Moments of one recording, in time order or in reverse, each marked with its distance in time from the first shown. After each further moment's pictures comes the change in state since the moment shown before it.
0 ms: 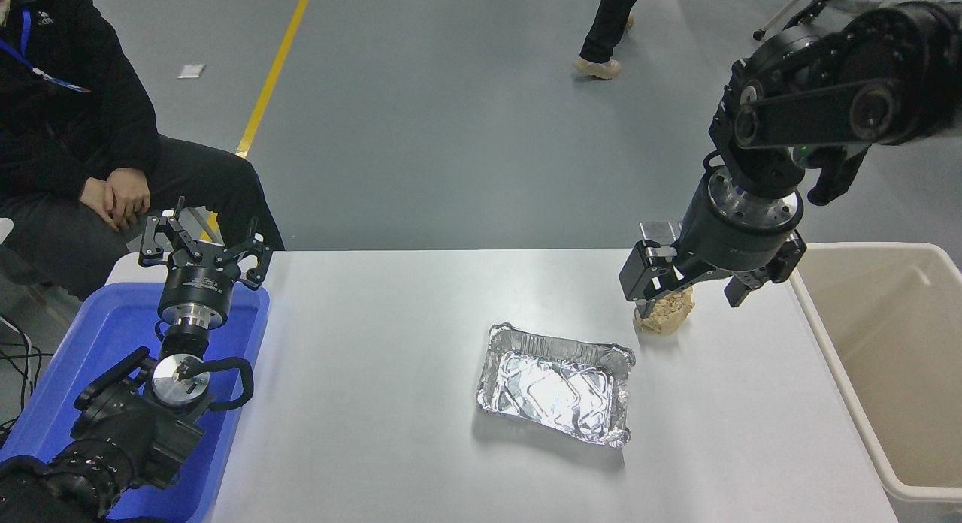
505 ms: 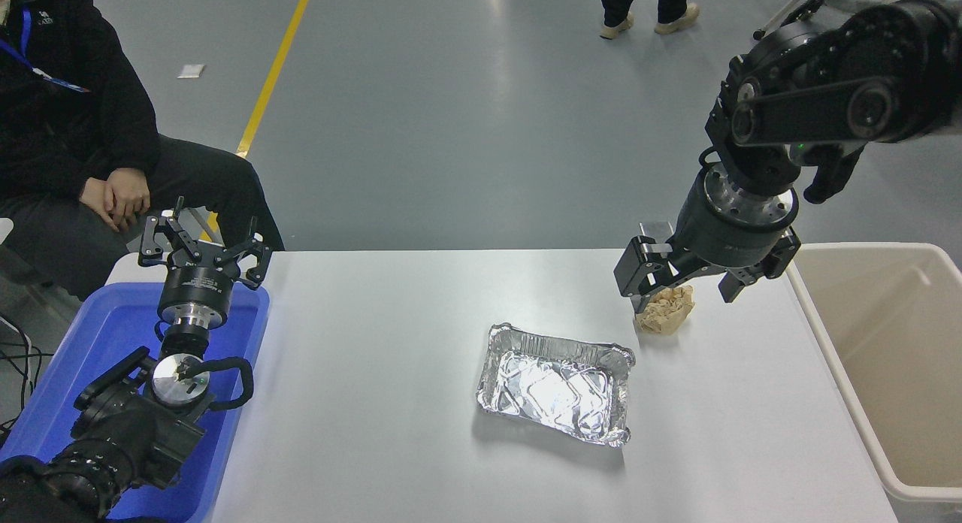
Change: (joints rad) left arm 0.000 0.000 -0.003 0.000 0.000 0.000 0.000; right arm -0.005 0.000 0.023 -0.015 0.001 -0.005 0.002
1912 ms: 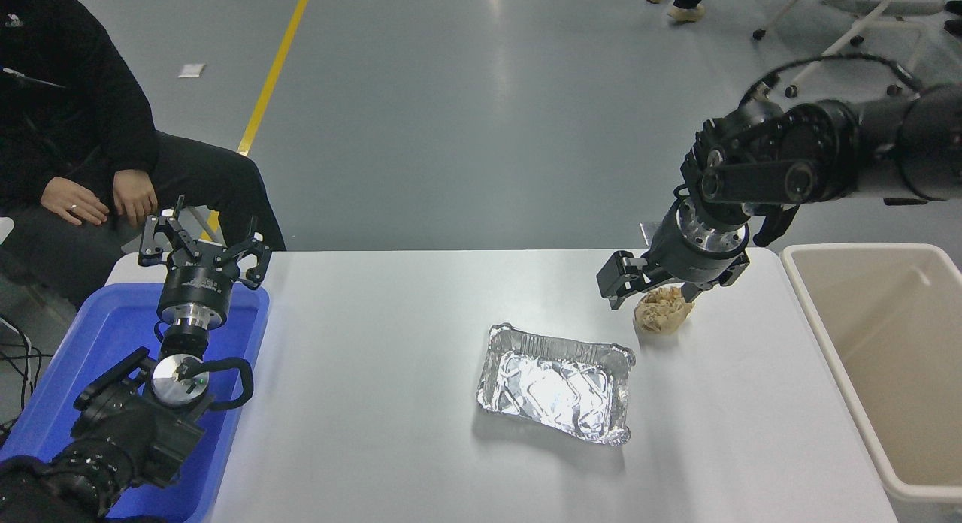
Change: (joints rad) left arm 0.000 0.001 0.000 0.000 0.000 0.000 0.000; right arm -0.455 -0.077 0.137 -0.287 -0.200 -0.183 -0.001
